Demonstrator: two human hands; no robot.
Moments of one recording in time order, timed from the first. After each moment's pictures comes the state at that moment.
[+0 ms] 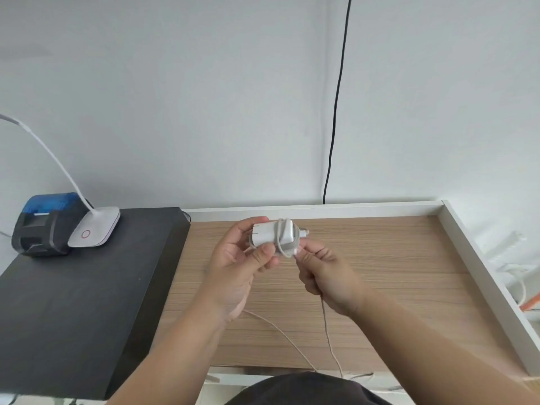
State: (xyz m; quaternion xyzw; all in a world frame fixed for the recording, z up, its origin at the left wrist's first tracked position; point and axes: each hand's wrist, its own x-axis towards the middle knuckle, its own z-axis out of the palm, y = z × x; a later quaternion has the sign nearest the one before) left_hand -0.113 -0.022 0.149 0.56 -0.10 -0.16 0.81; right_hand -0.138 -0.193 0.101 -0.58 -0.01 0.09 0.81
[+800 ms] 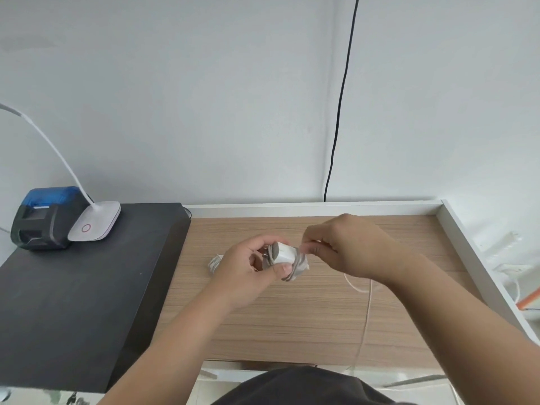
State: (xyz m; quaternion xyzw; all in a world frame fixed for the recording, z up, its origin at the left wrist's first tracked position) left_hand -0.105 -0.009 0.128 0.80 -0.17 -0.18 0.55; right_hand -0.134 -0.228 0.169 -0.96 -0.21 -0.06 0.18
